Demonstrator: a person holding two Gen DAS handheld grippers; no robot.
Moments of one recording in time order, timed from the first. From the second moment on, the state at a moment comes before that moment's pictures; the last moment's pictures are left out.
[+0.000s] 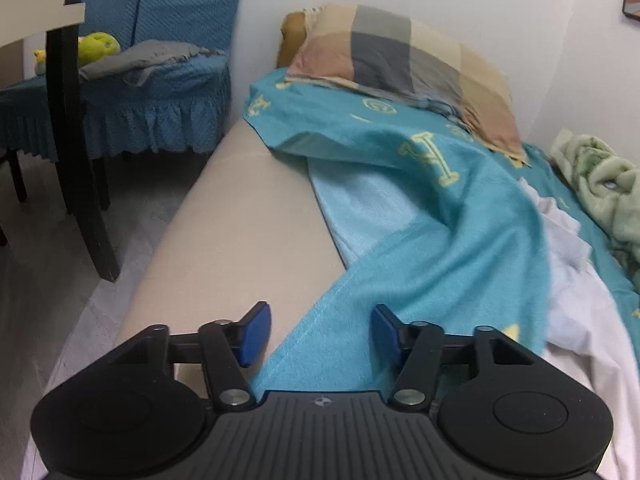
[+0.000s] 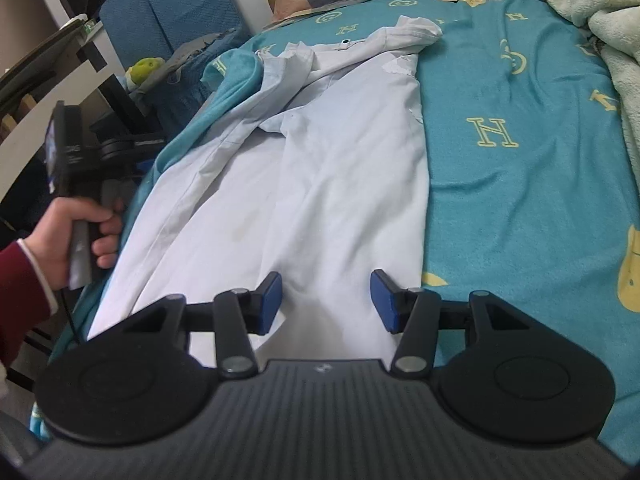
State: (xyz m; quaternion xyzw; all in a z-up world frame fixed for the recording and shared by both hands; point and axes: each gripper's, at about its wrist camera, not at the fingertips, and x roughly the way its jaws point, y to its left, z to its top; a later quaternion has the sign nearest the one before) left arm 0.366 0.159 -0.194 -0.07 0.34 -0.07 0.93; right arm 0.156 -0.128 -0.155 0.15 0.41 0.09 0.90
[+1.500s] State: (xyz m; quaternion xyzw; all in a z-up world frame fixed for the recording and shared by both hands) left arm 0.201 0.164 -0.059 -0.12 0.32 0.08 0.94; right arm 0.144 -0.138 -0.112 0.18 0.32 0.12 0.92
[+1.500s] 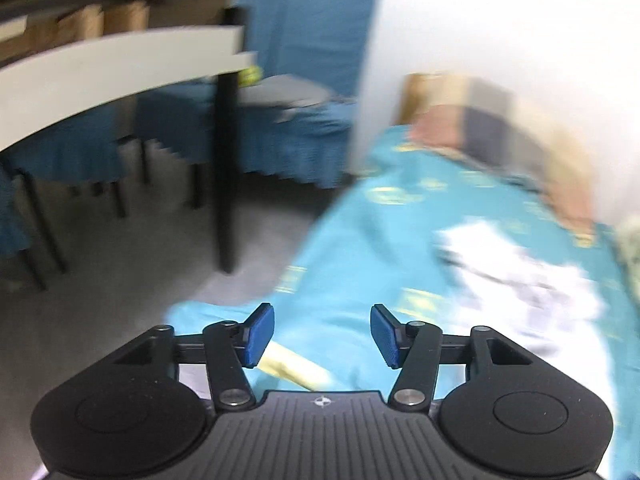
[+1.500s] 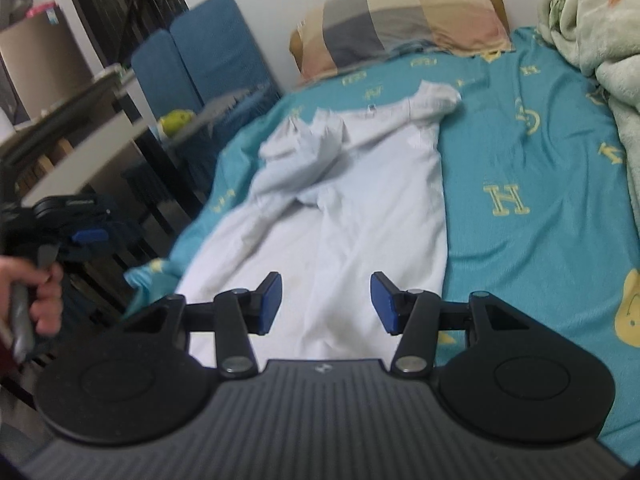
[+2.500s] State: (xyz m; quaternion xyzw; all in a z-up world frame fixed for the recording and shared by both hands) left arm 0.238 0.065 -0.157 0.02 0.38 -0.09 0.92; right arm 0.476 -0.063 -0.128 0.05 0.34 0.06 0.94
